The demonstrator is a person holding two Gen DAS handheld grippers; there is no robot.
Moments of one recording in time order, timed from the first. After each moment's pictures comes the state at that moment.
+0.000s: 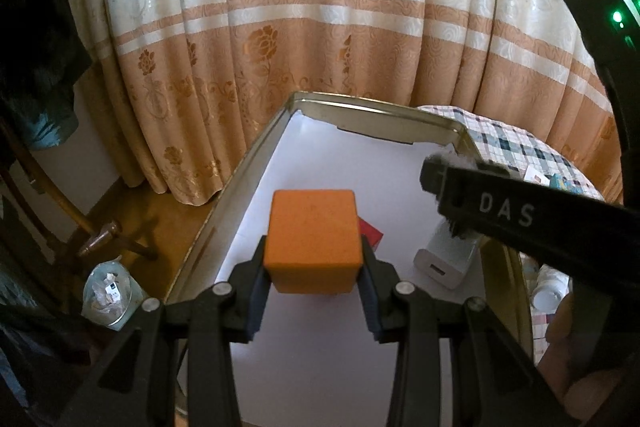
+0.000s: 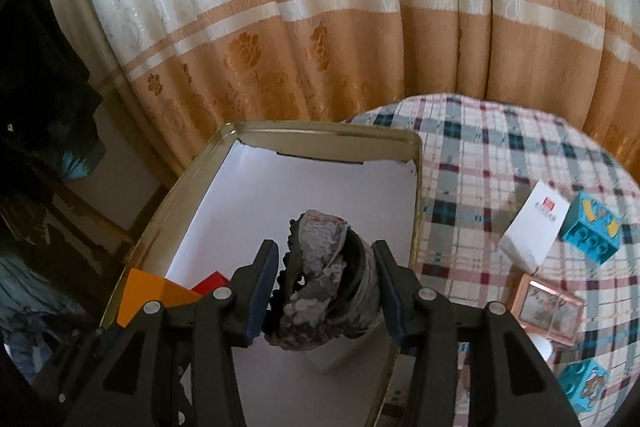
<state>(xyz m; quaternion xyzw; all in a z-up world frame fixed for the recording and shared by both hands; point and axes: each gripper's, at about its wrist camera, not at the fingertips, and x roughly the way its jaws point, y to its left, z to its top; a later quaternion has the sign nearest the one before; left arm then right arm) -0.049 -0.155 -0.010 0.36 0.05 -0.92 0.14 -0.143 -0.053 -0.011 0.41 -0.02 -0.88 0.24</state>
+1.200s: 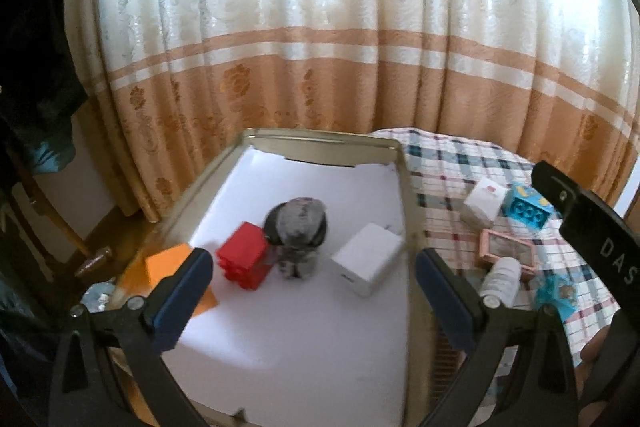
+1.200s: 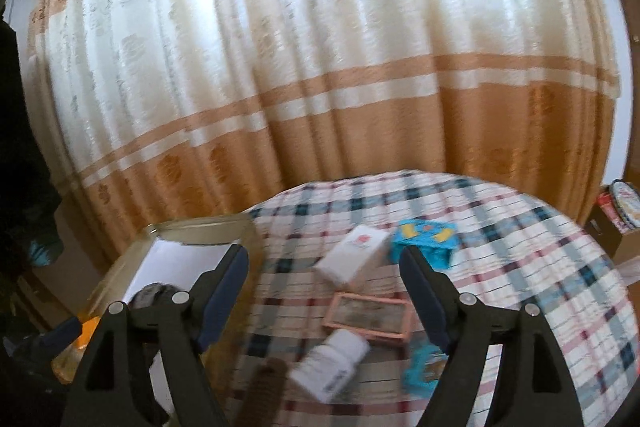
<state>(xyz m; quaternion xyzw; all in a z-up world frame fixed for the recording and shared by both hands) -0.038 -0.088 0.005 0.31 0.04 -0.94 0.13 -0.074 0.086 0.008 0.22 -0.08 -0.97 0.09</state>
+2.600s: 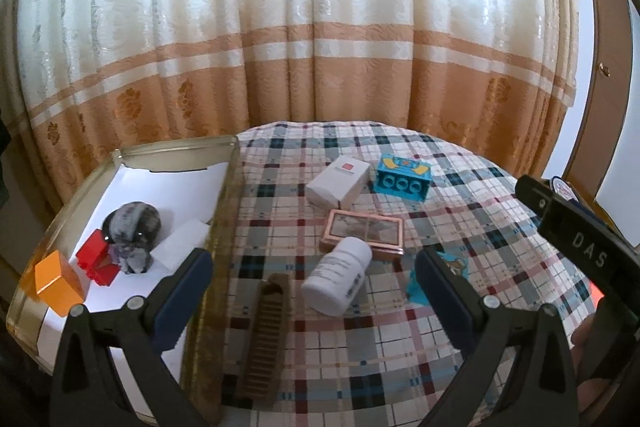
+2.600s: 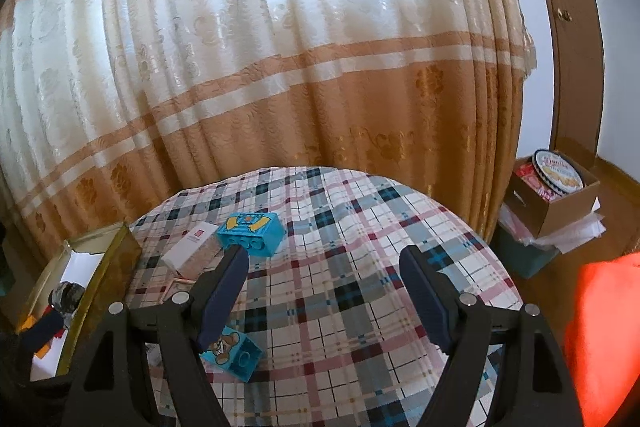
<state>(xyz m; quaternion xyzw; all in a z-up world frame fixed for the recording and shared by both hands) -0.042 0.017 -0.001 0.30 0.00 -0.95 -0.01 -0.053 0.213 -0.015 0.24 -0.11 -0.96 -0.04</state>
